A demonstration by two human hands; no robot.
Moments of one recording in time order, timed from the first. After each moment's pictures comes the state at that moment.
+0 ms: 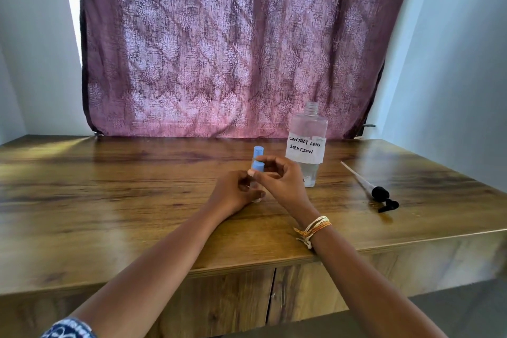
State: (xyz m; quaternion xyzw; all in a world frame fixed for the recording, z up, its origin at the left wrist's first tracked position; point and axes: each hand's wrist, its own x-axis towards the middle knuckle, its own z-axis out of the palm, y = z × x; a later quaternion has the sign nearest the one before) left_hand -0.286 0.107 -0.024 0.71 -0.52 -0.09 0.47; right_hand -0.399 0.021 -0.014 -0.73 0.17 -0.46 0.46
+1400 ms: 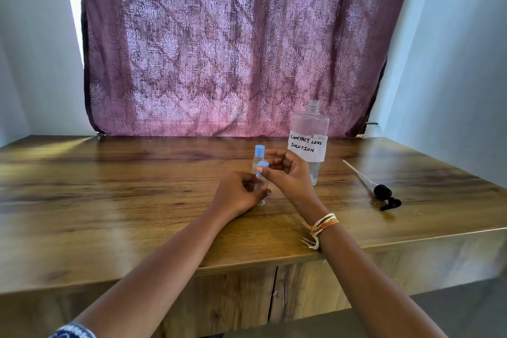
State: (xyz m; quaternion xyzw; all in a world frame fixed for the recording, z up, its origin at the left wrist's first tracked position) left_hand -0.298 0.112 -0.026 0.70 -0.51 -0.07 0.50; right_hand -0.408 0.019 -0.005 -0.70 0.15 -0.46 0.53
